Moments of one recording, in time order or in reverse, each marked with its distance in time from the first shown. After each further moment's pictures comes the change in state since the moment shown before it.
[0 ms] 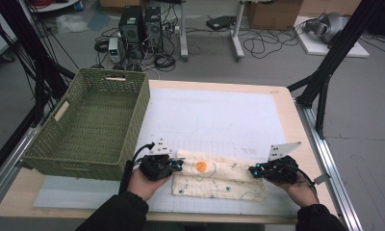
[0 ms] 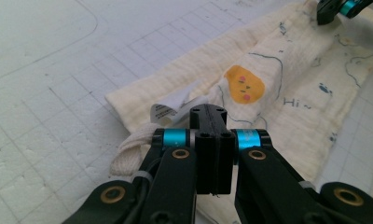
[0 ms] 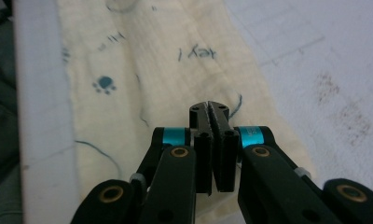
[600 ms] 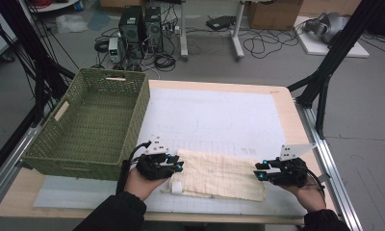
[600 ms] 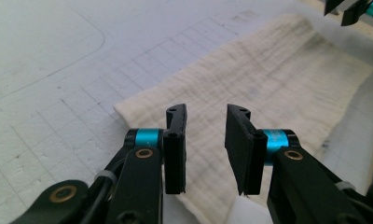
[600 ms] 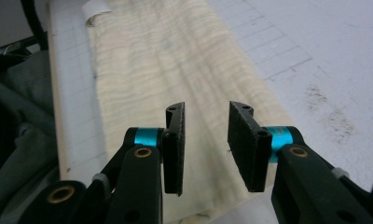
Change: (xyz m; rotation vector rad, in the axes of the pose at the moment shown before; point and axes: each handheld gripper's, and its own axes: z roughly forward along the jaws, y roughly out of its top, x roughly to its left) left arm 0.006 0.002 0.000 -0.028 0.030 -0.001; right arm 0.002 -0.005 -0.020 -0.088 -0.007 0.044
